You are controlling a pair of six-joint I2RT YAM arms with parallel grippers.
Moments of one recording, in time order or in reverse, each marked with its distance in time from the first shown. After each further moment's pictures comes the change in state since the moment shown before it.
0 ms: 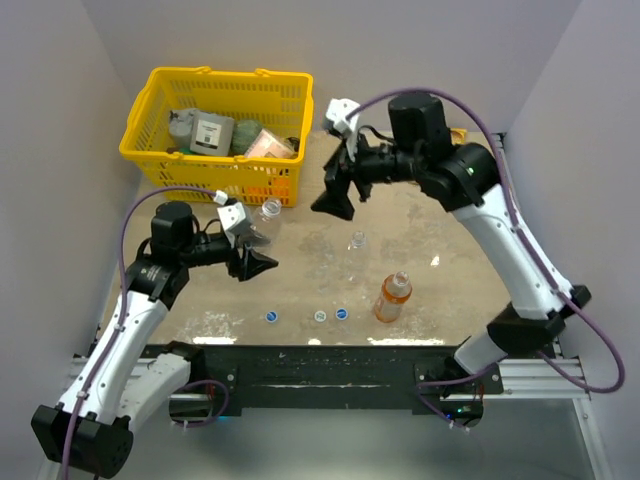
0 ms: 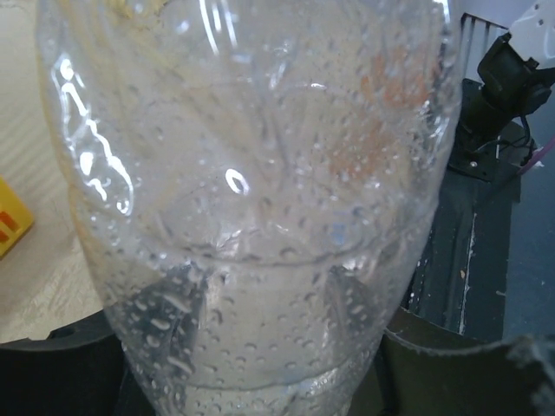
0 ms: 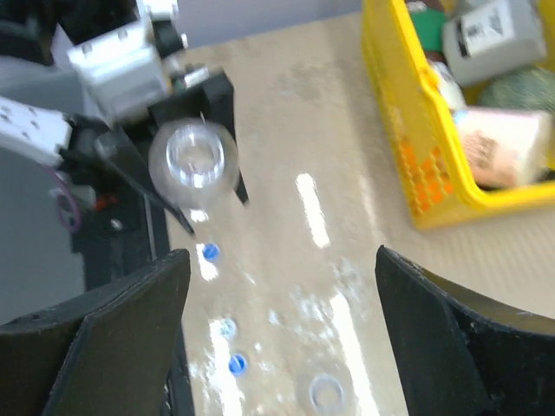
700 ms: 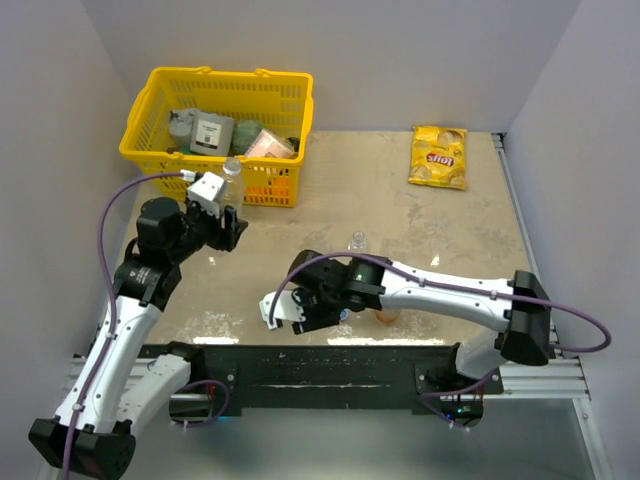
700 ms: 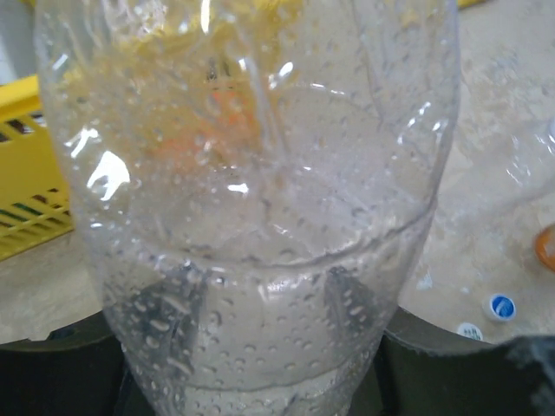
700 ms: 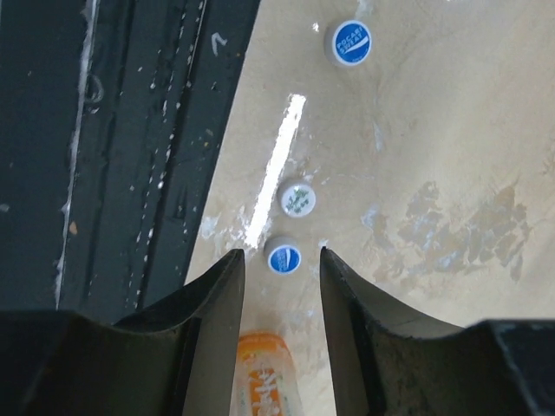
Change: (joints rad) left arm 0.026 -0.027 0.075 -0.031 -0.597 -0.131; right arm 0.533 -0.121 -0.835 0.116 0.455 -0.412
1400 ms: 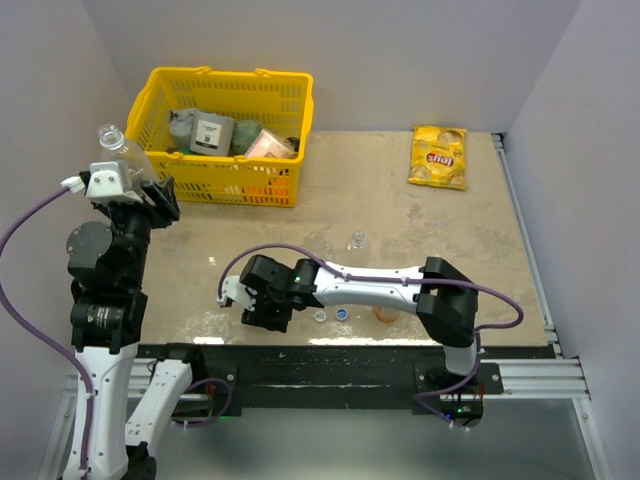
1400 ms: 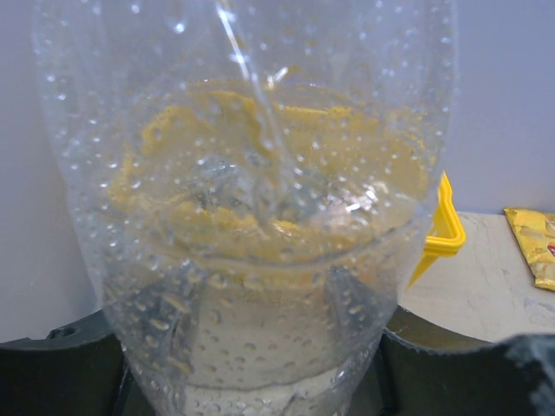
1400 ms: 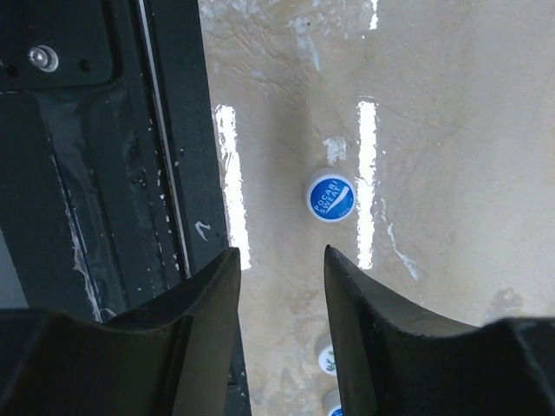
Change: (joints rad) left arm 0.174 -0.174 0.188 0.081 -0.404 -0.191; right arm 0.025 0.414 0.215 0.231 0.010 0.453
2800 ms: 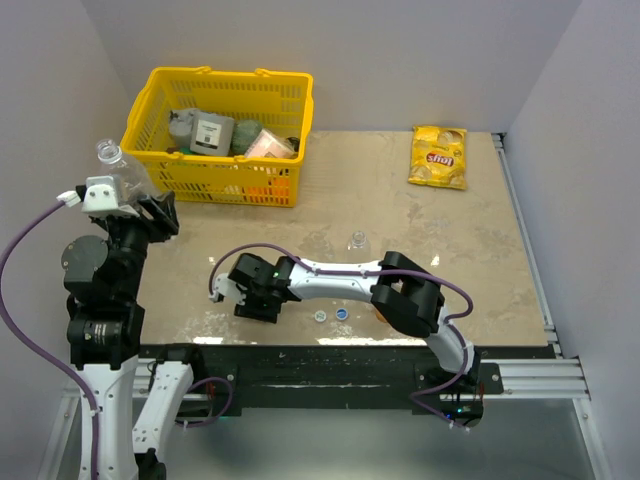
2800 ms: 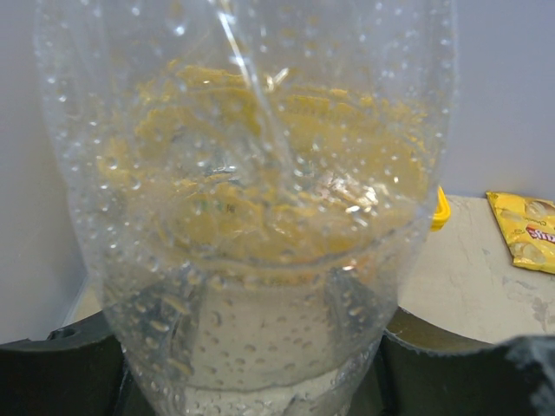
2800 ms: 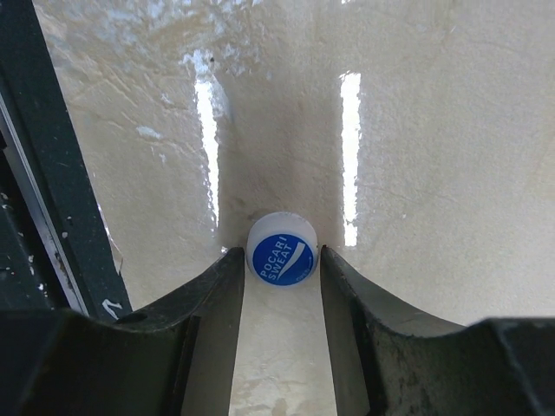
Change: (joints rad) left arm 0.069 -0.075 -0.009 -0.096 0.091 -0.044; right arm -0.043 0.245 0.131 0.035 0.041 -0.063
